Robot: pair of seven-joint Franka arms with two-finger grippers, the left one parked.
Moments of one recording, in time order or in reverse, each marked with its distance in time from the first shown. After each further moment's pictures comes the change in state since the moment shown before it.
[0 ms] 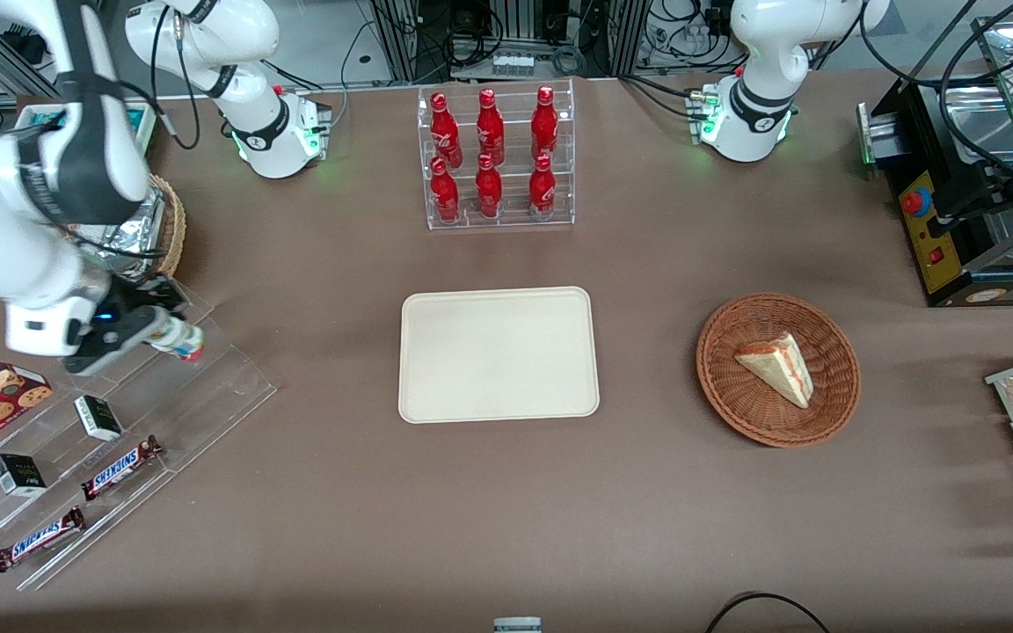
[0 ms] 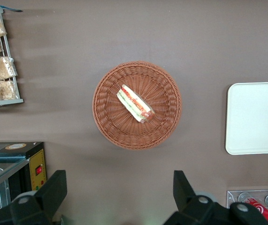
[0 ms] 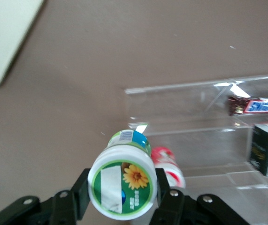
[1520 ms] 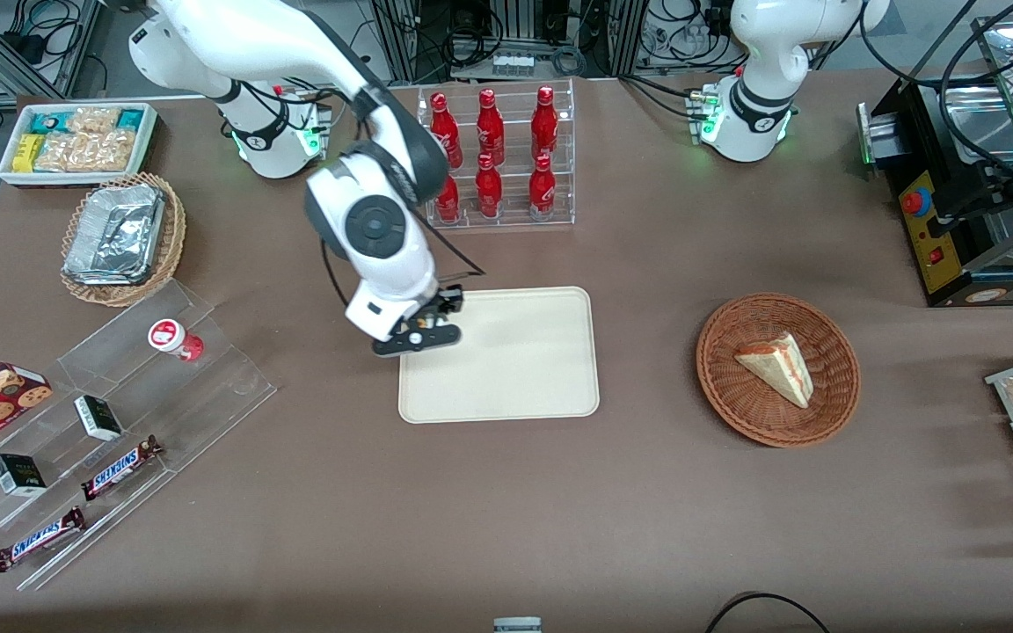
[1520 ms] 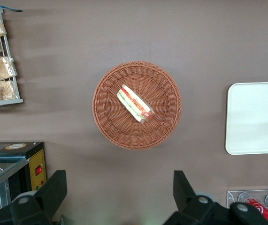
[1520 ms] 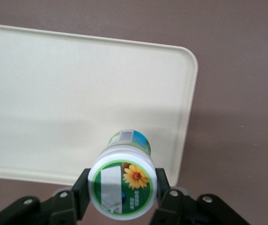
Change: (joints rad) arm 0.597 0.419 0.004 0.297 0.086 0.156 1.070
